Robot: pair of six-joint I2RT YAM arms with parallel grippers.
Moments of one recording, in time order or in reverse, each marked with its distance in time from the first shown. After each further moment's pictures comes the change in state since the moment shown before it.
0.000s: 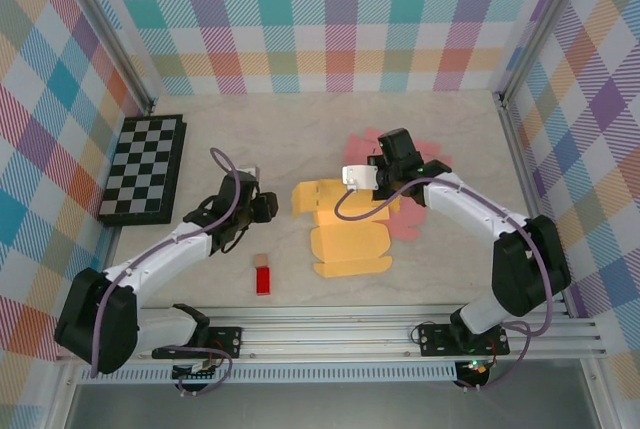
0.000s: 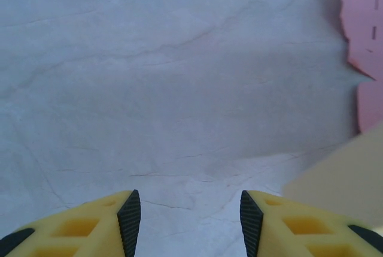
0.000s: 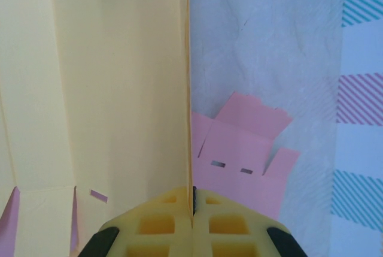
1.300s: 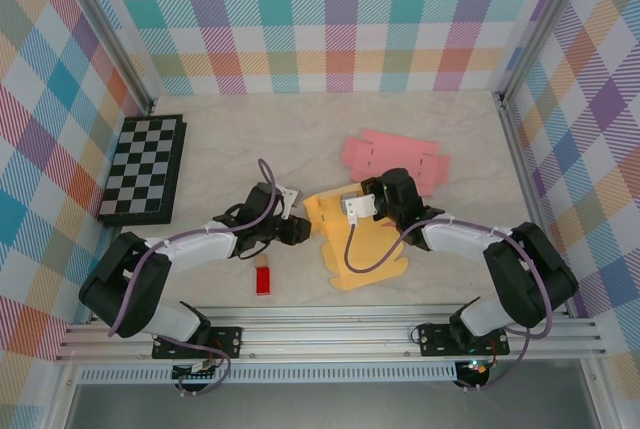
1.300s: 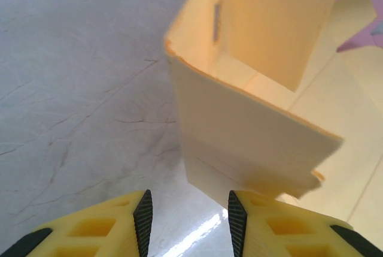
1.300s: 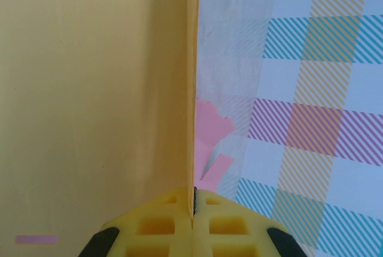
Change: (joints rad) left arm -0.148 0.203 -0.040 0.200 0.372 0.143; right arm 0.087 -0.057 -0.451 0.724 0.157 -0.246
